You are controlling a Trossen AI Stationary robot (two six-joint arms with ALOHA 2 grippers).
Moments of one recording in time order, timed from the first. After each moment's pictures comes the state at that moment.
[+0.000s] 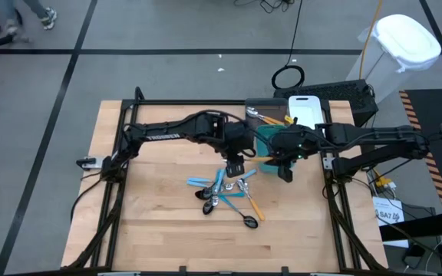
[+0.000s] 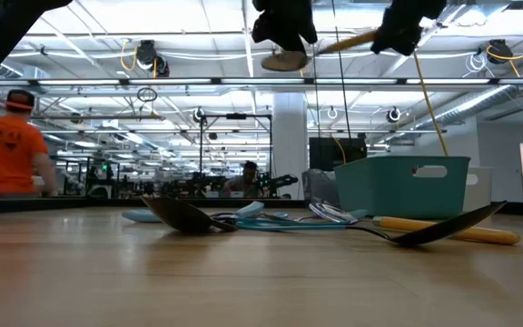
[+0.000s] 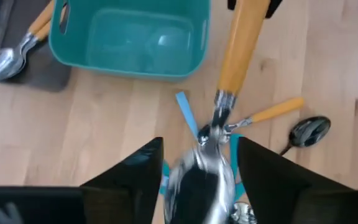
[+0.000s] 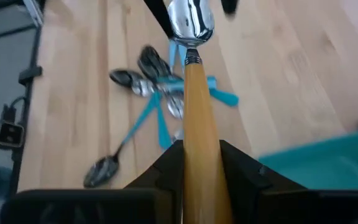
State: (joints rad) left arm 0.02 2.14 2.36 -1.26 -0.02 -0.15; right arm 0.00 1.09 1.05 -0.77 -0.05 0.26
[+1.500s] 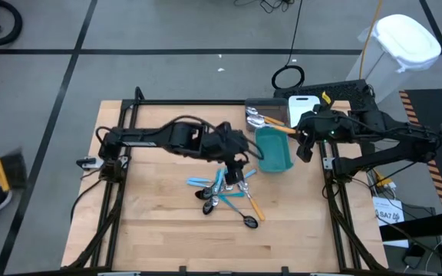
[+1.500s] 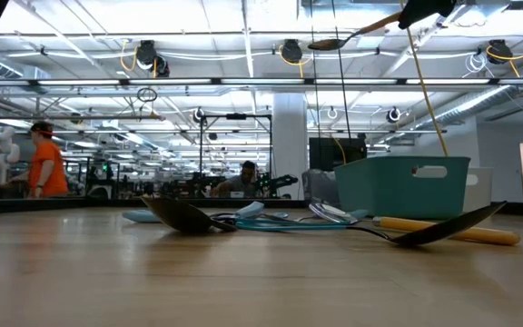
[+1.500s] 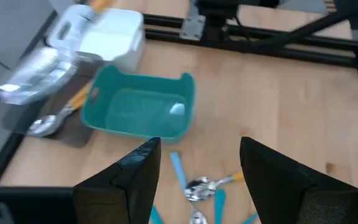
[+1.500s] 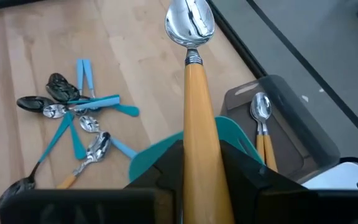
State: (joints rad) left arm -0.13 1.96 2.22 -1.00 -0.23 -0.21; right arm -0.03 0.95 1.26 -1.11 0.32 0.25
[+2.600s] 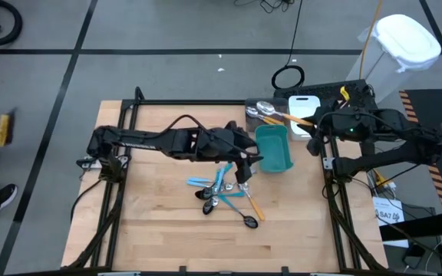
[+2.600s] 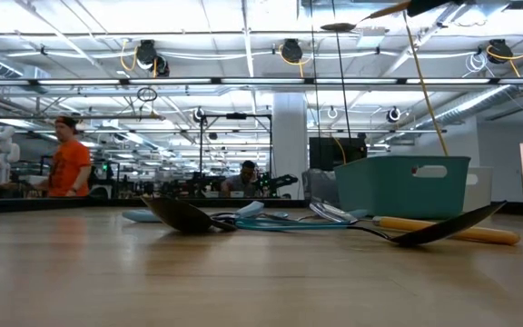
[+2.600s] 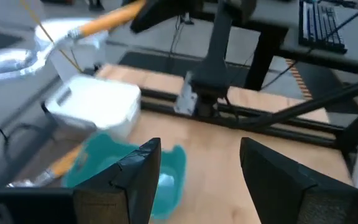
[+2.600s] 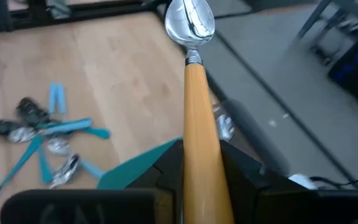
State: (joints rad) left arm -0.09 1.84 1.89 -0.44 -0.26 -0.16; right arm -0.03 0.85 1.26 -1.09 0.46 0.17
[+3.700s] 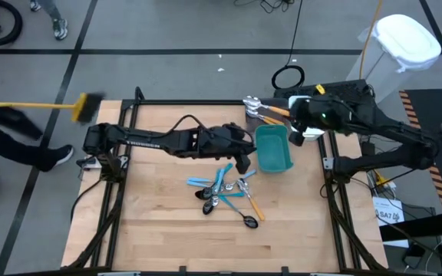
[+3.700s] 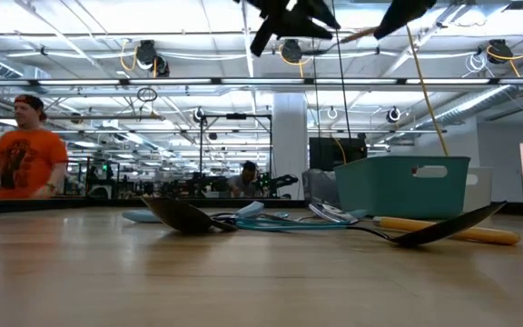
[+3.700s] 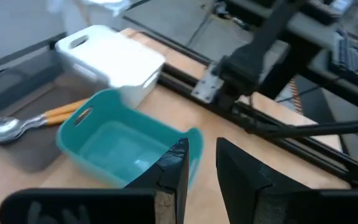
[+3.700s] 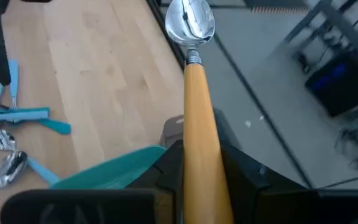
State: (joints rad) left arm -0.01 1.78 1.53 -0.14 -0.22 -0.44; right arm -0.27 1.01 1.26 -0.94 0.33 -0.11
